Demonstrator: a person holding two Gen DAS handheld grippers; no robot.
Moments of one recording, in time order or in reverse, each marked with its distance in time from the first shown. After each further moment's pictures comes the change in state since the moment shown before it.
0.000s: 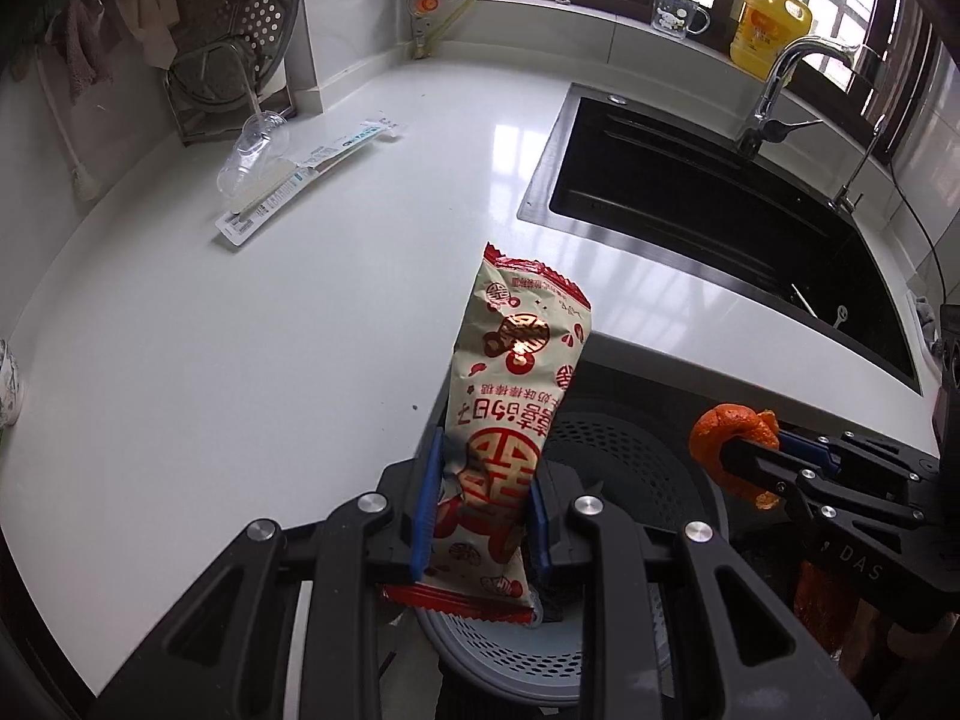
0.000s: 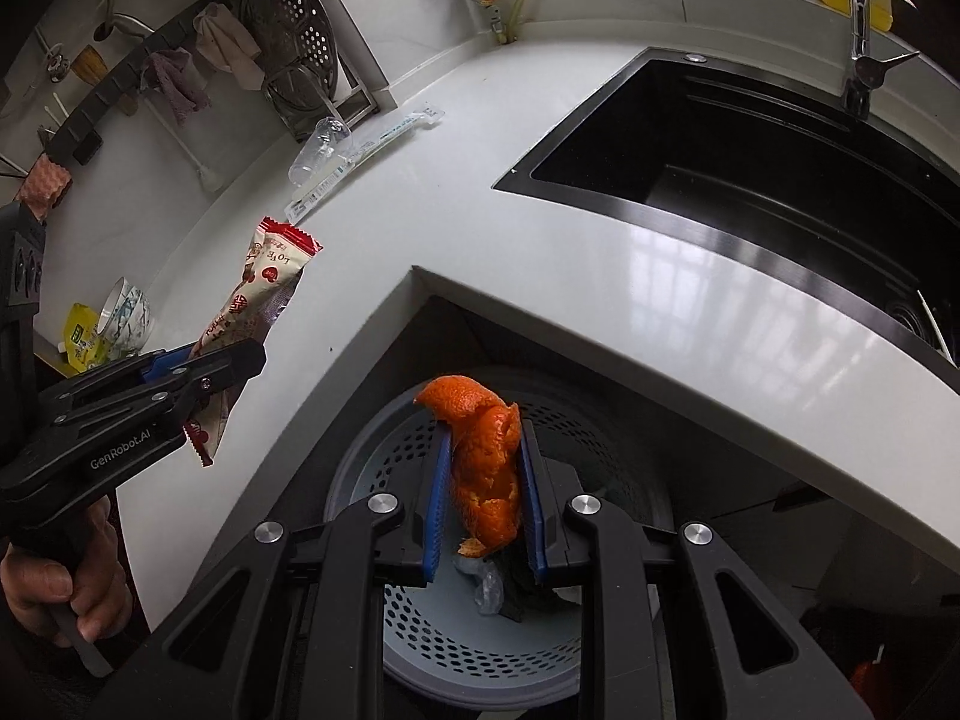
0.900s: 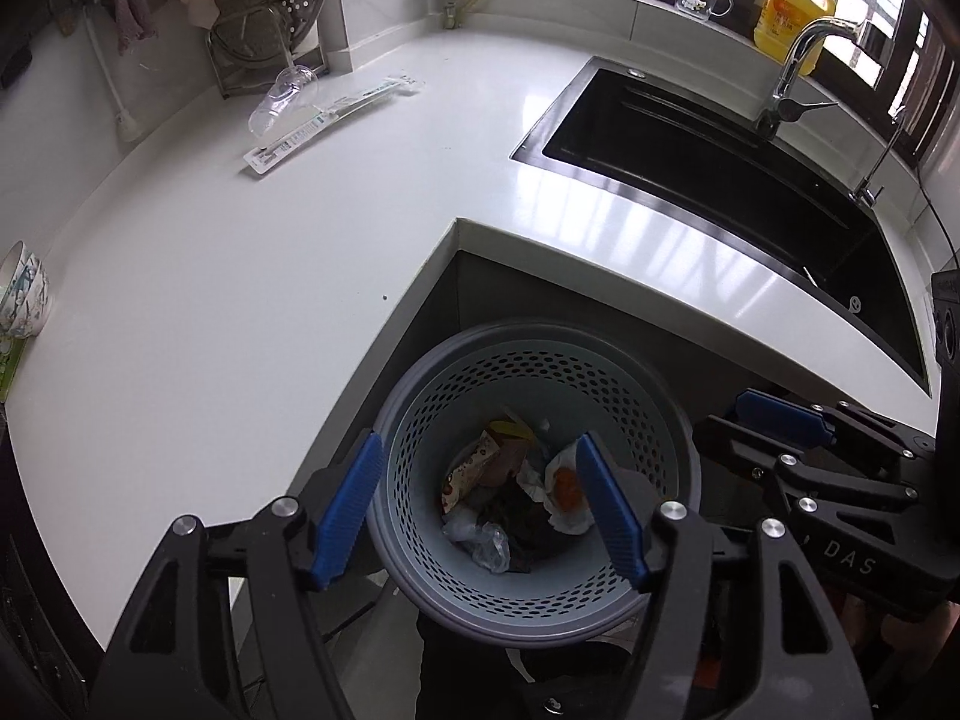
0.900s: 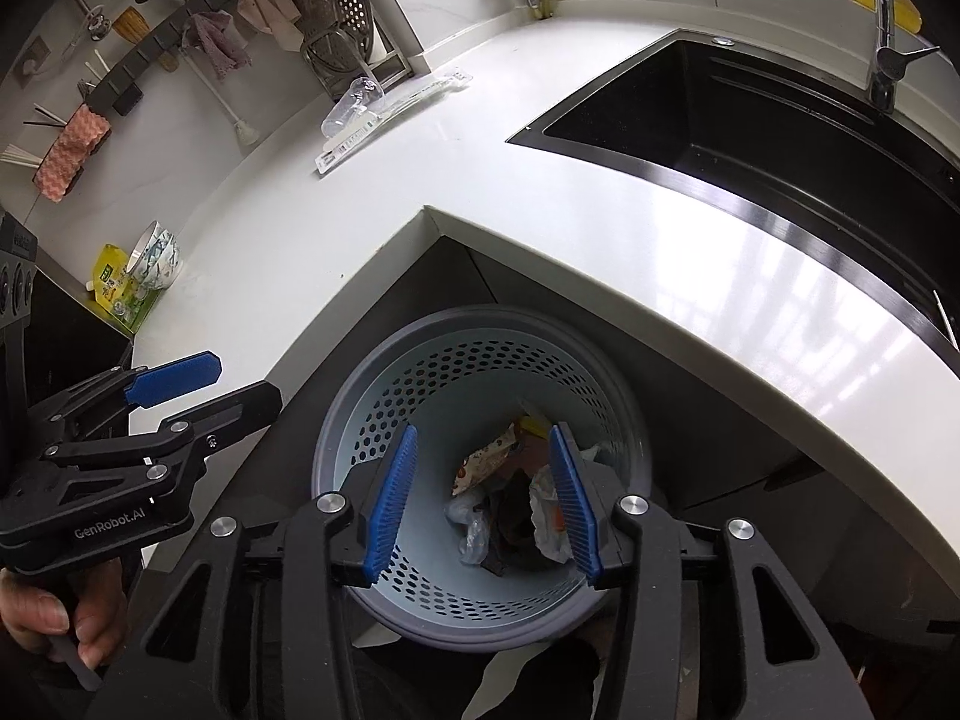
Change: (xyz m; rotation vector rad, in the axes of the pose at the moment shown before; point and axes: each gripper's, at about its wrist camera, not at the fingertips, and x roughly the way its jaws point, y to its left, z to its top) left arm -0.021 -0.032 -0.045 -0.092 0.043 0.088; right arm -0.012 -0.012 -0.022 -0.098 0.047 0.082
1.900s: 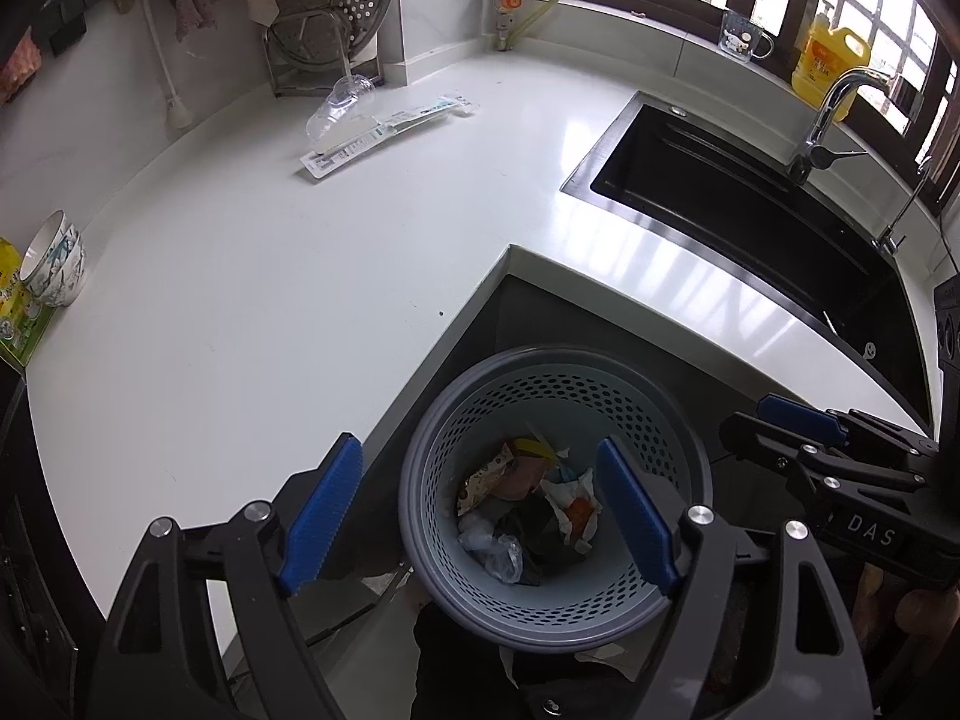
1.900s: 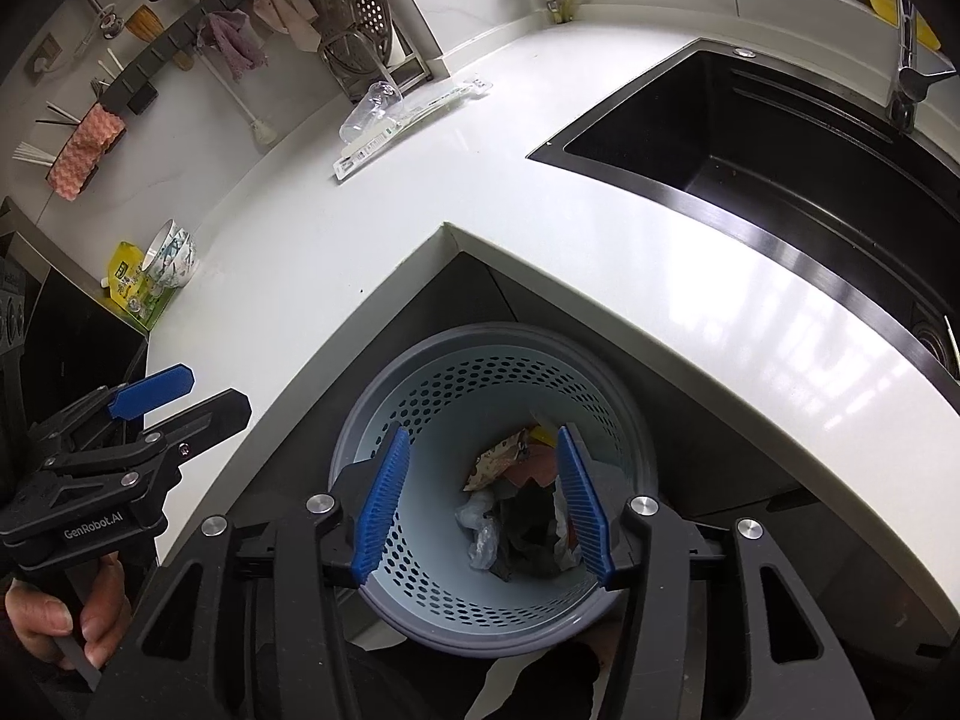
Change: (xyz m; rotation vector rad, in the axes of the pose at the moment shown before) left arm -0.017 0.019 0.003 -0.087 -0.043 0.045; right arm -0.003 0.000 0.024 -0.011 0.018 0.022
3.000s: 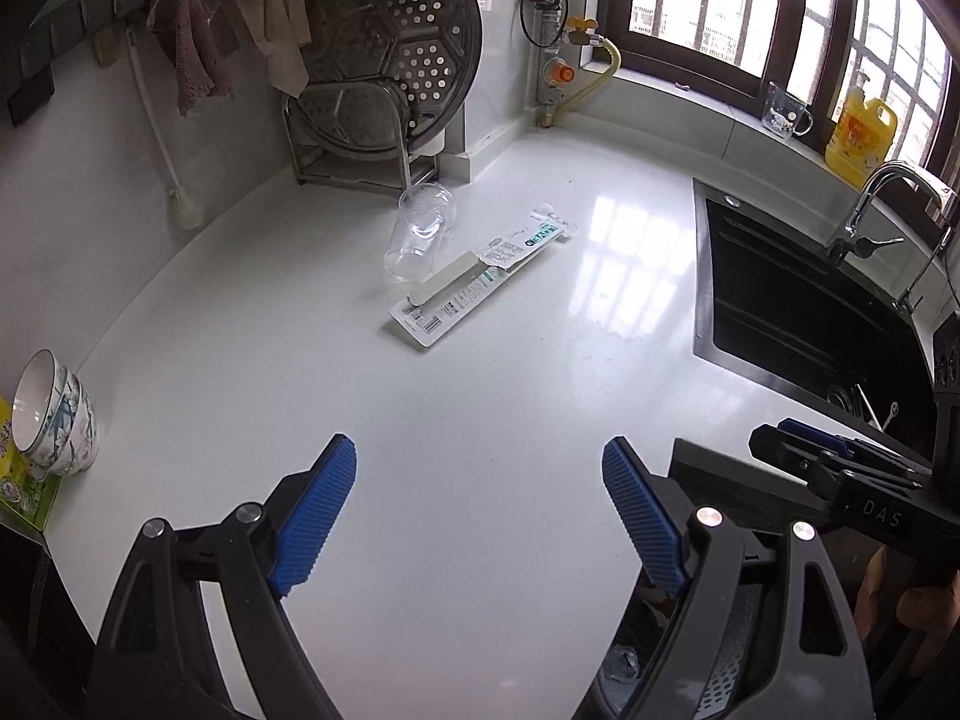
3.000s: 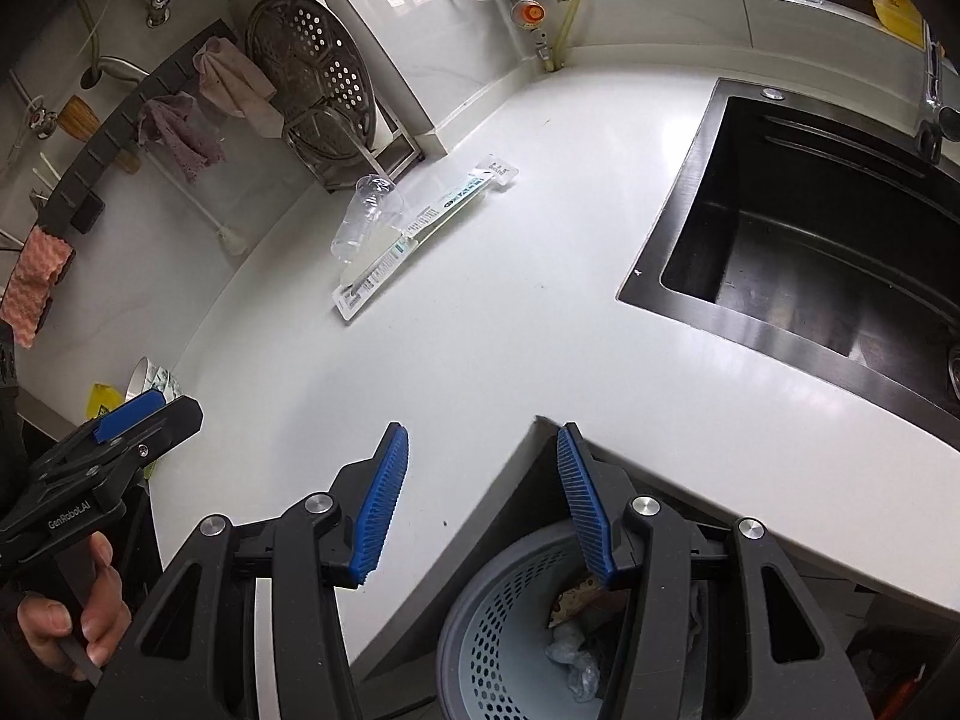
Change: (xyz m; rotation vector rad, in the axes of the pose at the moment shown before) left arm 0.032 0.144 0.145 0.071 -0.116 -0.035; right arm 0.074 0.072 0.127 0.170 -0.146 -0.018
